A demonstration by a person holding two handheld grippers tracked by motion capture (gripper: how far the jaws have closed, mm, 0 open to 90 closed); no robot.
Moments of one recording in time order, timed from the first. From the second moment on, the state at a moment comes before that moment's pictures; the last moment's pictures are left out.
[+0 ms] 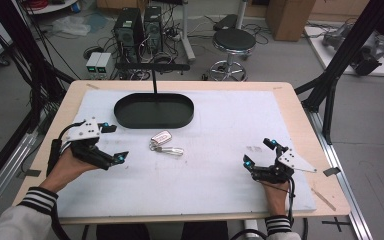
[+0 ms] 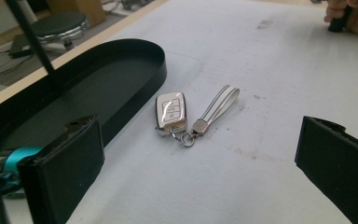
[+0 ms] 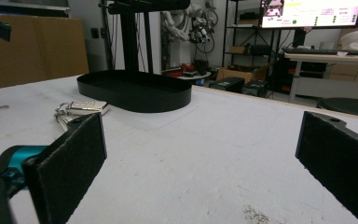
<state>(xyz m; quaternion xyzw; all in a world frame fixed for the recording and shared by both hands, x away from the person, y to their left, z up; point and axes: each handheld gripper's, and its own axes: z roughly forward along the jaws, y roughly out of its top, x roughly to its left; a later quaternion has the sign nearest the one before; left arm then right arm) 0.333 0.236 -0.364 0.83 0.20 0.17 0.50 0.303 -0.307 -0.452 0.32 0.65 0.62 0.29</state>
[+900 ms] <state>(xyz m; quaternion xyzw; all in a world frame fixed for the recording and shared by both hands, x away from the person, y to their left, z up) 0.382 0.138 -0.343 0.93 0.05 0.09 0.35 0.303 -0.308 -0.452 0.32 0.65 0.62 0.29</state>
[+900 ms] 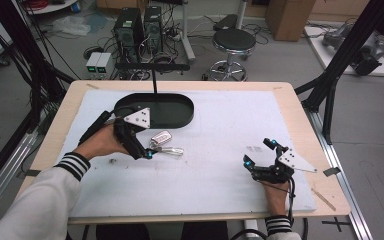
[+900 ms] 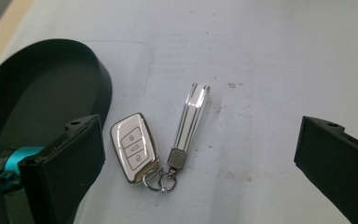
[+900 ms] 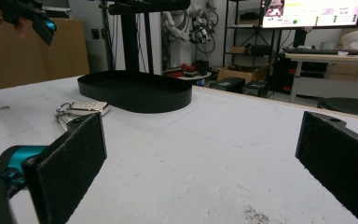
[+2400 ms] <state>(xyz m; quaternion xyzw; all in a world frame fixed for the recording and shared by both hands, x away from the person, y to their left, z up) 0.417 0.092 -0.397 0.98 -0.02 0.07 0.19 0.302 -0.309 -0.453 0.32 0.65 0.63 0.29</state>
